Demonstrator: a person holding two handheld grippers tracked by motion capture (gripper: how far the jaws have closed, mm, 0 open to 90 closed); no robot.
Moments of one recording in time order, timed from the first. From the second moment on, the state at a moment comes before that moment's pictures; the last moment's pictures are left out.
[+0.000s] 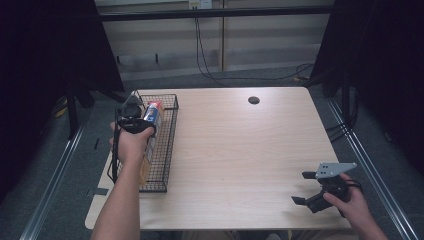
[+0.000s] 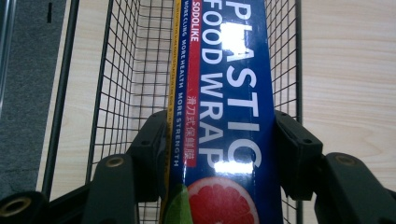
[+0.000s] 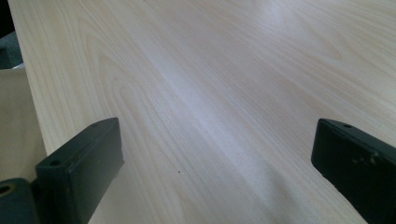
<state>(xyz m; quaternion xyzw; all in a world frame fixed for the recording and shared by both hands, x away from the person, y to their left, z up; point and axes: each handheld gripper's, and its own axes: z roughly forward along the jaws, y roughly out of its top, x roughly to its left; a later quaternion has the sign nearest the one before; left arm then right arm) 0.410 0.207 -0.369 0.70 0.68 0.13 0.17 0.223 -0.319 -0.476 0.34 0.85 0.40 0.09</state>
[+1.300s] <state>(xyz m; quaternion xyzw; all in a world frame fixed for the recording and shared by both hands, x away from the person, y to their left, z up) 0.412 0.216 -0.398 0.69 0.69 0.12 0.14 0.221 -0.318 -0.478 0.34 0.85 0.40 0.09</state>
